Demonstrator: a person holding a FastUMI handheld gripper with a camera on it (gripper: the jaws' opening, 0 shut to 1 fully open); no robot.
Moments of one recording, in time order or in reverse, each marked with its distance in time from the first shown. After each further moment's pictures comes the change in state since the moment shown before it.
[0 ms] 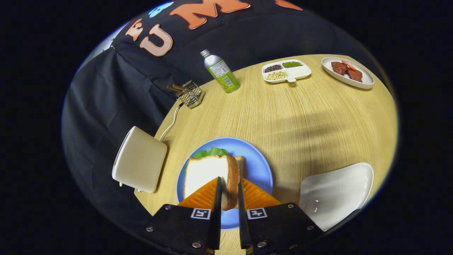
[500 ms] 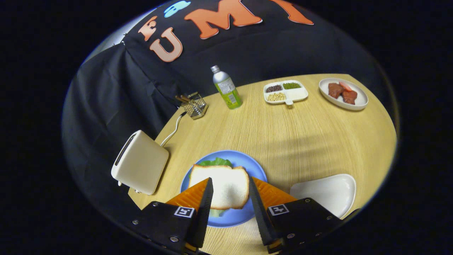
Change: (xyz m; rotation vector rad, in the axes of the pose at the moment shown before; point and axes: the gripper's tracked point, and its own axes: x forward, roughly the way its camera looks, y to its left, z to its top) arm -0.053 0.018 0.038 -0.080 -0.171 -0.031
